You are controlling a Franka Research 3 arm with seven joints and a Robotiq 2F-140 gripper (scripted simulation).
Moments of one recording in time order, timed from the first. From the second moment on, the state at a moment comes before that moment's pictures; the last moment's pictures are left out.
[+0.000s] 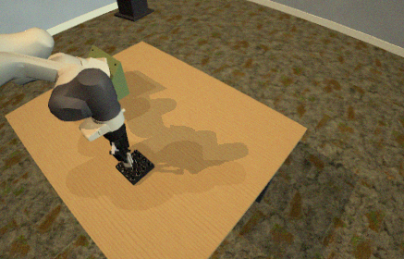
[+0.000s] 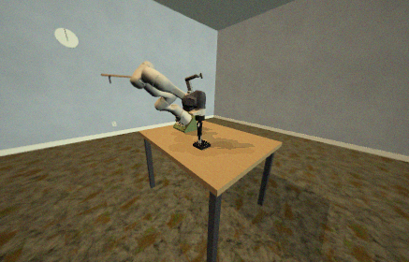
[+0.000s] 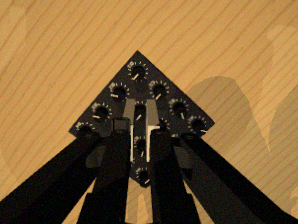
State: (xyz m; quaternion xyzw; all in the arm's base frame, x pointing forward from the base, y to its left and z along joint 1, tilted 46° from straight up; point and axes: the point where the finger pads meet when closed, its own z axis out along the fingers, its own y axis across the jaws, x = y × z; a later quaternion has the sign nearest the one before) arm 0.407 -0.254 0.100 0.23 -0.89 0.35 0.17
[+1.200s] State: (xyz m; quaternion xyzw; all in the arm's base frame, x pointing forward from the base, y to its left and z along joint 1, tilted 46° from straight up) arm 0.408 -0.254 0.100 0.00 -0.92 0.38 0.08
